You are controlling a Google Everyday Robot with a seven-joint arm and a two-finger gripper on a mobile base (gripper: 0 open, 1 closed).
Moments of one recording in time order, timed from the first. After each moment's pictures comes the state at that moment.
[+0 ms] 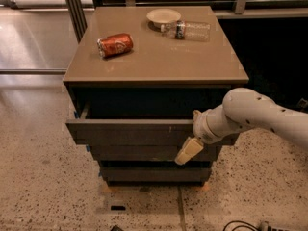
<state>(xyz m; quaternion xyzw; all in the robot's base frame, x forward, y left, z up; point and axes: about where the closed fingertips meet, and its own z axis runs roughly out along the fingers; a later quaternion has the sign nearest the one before) 0.552 -0.114 0.648 -0.53 0.79 0.13 0.27</state>
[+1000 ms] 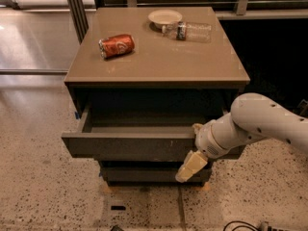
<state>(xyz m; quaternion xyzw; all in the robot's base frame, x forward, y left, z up) 0.482 -0.105 0.665 -0.53 0.79 0.19 0.23</state>
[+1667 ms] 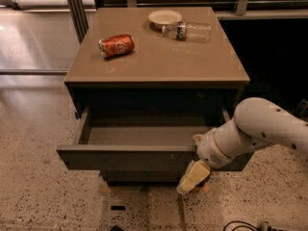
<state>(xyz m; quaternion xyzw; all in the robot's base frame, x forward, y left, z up) 0.446 -0.098 0.663 -0.53 0.79 0.23 0.19</state>
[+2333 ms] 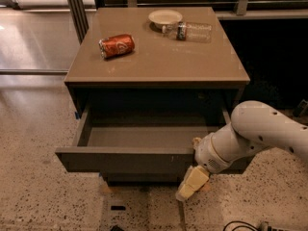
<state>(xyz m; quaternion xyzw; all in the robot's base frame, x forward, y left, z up) 0.429 -0.094 0.657 -0.53 0.79 0.24 0.18</state>
